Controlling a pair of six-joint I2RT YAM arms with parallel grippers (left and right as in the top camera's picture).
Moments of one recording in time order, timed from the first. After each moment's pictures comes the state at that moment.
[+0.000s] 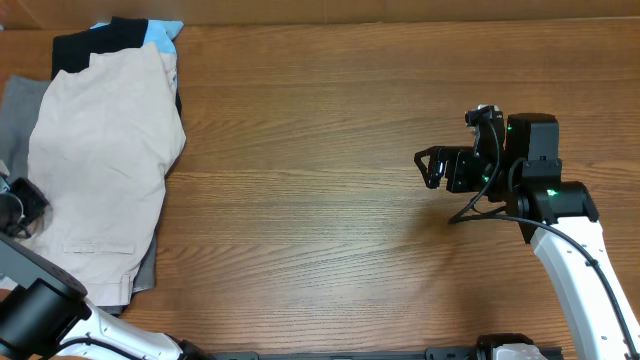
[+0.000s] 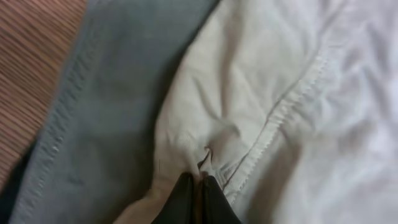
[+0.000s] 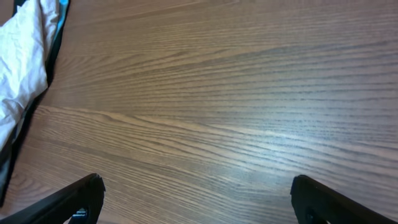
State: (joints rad) left arm 0.87 1.99 1.44 -0.64 0.22 0.10; right arm 0.03 1.26 0.97 -0.59 -0.42 0.12
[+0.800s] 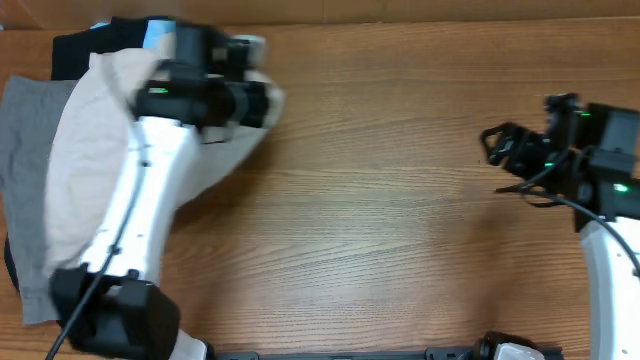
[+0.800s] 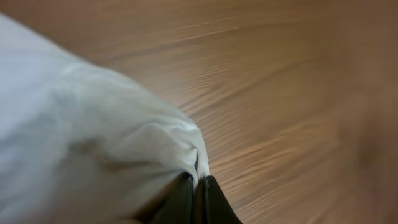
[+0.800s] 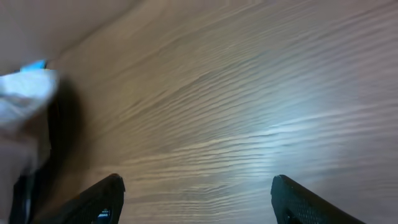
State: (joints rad) left arm -0.22 1.71 1.59 -0.78 0.38 -0.05; right arm -0.26 1.24 1.16 -0.81 -0.42 0.23
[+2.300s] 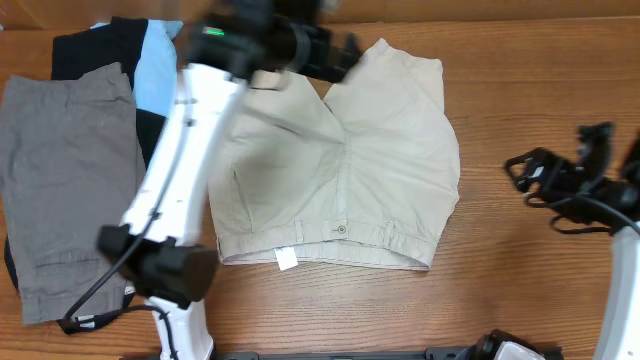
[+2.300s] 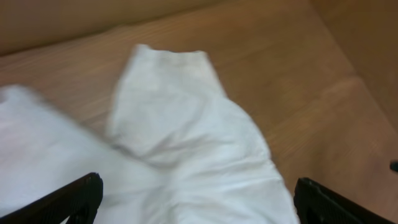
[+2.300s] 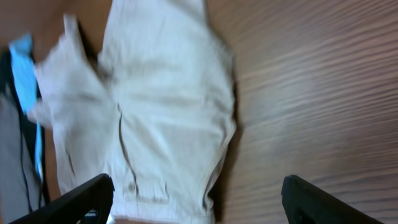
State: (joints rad) left arm -0.32 2.01 2.29 -1.10 0.43 -0.10; right arm -0.43 1.24 1.18 -1.10 -0.54 0.03
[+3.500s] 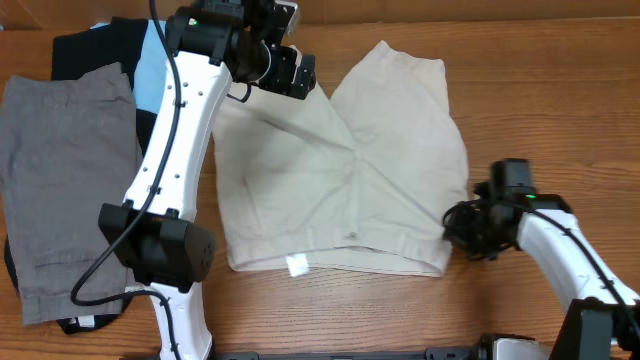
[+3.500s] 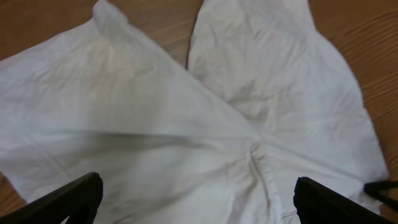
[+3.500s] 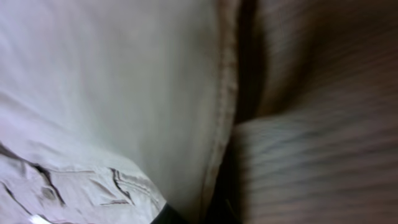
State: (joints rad) left arm -0.25 2.09 2.25 -1.26 0.29 0.03; right arm -0.10 1.44 0.73 -0.78 -0.32 0.44
